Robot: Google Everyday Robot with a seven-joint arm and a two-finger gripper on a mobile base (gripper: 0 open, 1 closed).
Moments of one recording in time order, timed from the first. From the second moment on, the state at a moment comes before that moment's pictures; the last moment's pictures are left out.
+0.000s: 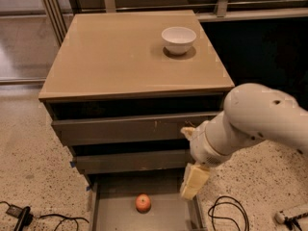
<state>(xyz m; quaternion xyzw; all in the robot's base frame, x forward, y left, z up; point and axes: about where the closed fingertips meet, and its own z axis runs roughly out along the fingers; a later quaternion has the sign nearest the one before) 0.420 -0.083 0.725 -0.65 0.72 0.13 0.20</state>
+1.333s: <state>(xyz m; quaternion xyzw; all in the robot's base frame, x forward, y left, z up) 0.435 -0.033 0.551 -0.65 0.71 0.14 0.23</state>
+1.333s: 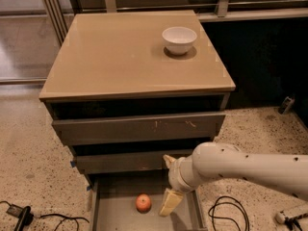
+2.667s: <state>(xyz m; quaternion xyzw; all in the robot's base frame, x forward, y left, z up) 0.449 0.013 0.456 -0.66 0.71 0.15 0.22</state>
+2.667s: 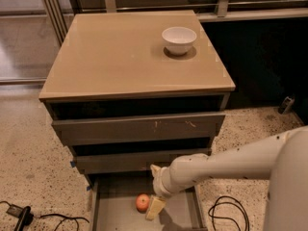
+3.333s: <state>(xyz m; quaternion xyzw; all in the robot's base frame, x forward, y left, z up) 0.460 0.028 0.387 -0.65 0.69 0.15 0.26</state>
